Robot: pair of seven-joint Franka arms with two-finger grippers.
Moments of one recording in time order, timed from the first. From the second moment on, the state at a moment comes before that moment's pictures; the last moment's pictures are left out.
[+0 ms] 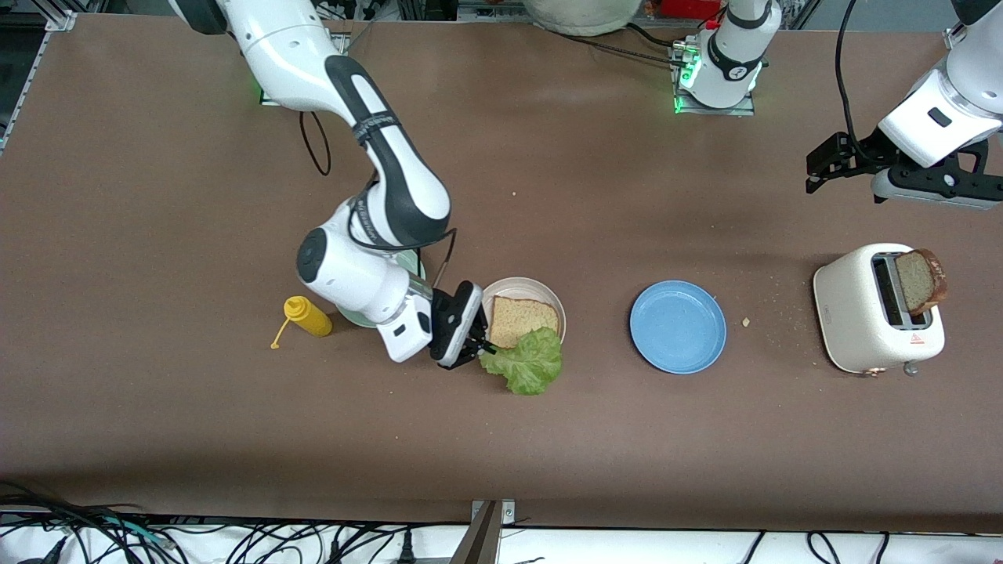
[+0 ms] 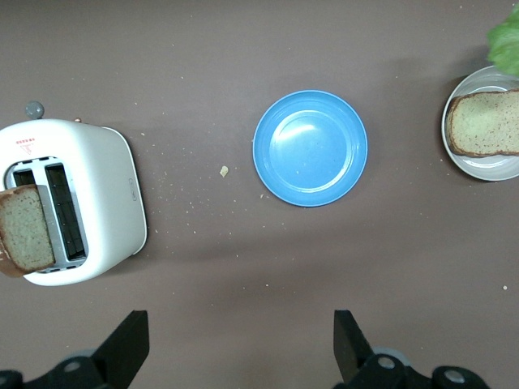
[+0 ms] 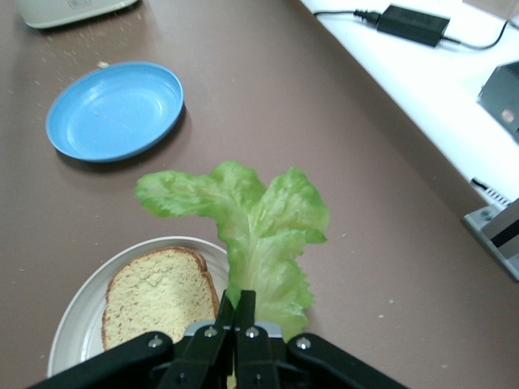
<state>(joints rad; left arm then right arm) 0.02 -0.08 -0.10 -1.75 -0.02 1.67 0.06 0.68 0.86 -0.18 -1.23 0.92 2.47 -1.19</state>
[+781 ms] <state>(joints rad) 0.03 -0.08 -0.10 -1.75 -0.02 1.67 0.06 0.70 0.86 -0.10 -1.38 0.92 2.60 -1.18</state>
